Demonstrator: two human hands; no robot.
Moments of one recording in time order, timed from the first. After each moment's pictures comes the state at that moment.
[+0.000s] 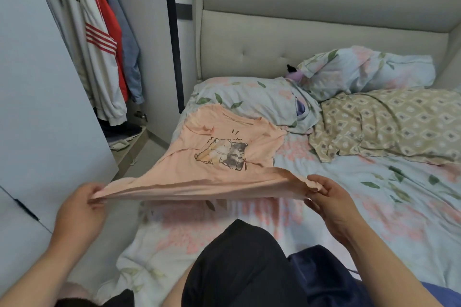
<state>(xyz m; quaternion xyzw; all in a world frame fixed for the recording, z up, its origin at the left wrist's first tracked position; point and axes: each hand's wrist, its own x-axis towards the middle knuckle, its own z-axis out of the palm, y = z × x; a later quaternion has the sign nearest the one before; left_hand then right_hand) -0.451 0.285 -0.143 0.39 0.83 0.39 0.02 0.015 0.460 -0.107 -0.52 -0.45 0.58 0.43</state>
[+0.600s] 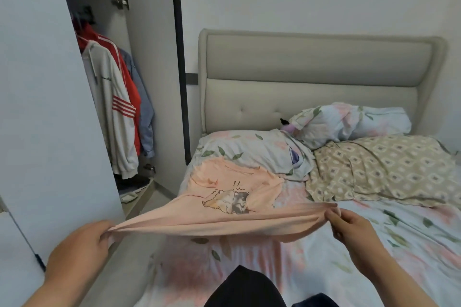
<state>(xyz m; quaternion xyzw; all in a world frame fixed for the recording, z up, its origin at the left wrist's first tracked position) -0.440 0.250 -0.039 0.46 0.85 0.24 -0.09 0.049 0.443 -0.031 -0.52 -0.52 0.49 0.47</state>
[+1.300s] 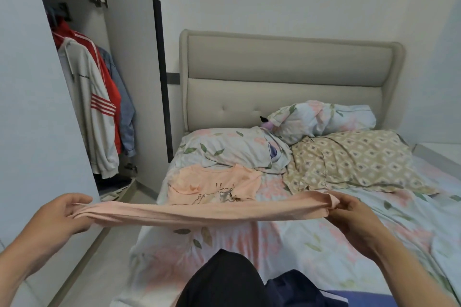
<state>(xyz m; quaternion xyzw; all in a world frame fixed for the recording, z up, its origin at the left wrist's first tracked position) -0.476 0.253 -0.025 0.42 0.77 0.45 0.17 0.110 0.412 -0.001 -0.43 -0.51 0.57 0.47</state>
